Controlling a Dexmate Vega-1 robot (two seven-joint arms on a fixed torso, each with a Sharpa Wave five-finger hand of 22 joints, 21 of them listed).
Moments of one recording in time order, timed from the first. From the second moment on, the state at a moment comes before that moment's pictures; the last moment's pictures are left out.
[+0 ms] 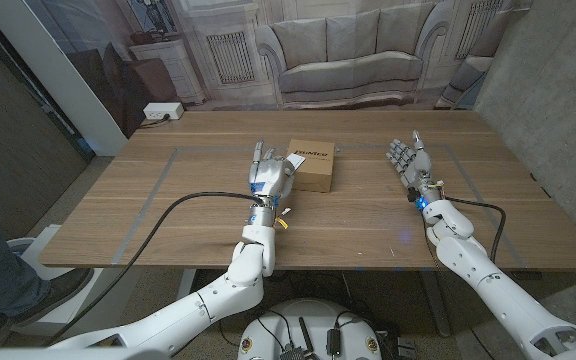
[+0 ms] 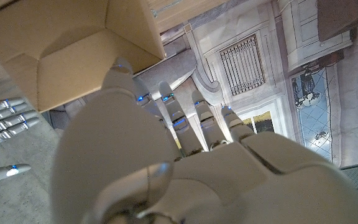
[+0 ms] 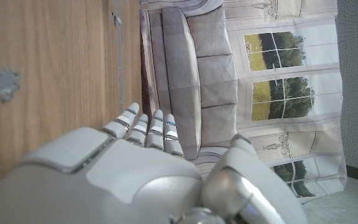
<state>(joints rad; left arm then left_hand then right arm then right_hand) 0.90 0.48 0.90 -1.69 0.94 0.72 0.74 1.17 0.10 0.03 -0.12 0.30 1.03 -0.21 0.30 0.19 0.84 -0.22 0.21 0.19 0.38 -0.04 0.21 0.18 0.00 0.07 0.21 0.18 -0.95 -0.45 -0.26 -1.27 0.88 0.36 0.16 0.22 0.05 0.14 -0.03 0.20 0.22 0.08 0.20 0.19 0.22 0.09 0.23 0.19 0.10 0.05 0.19 0.18 0.15 -0.03 0.23 0.18</state>
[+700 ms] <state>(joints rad) 0.89 0.49 0.90 -1.67 0.90 0.66 0.79 1.19 0.11 0.03 -0.11 0.25 1.15 -0.20 0.33 0.18 0.95 -0.22 0.21 0.19 0.45 -0.05 0.21 0.18 0.04 0.07 0.21 0.18 -0.97 -0.45 -0.25 -1.29 0.88 0.36 0.16 0.22 0.05 0.14 -0.03 0.20 0.22 0.08 0.20 0.19 0.22 0.09 0.23 0.19 0.10 0.05 0.19 0.18 0.15 -0.03 0.23 0.18</state>
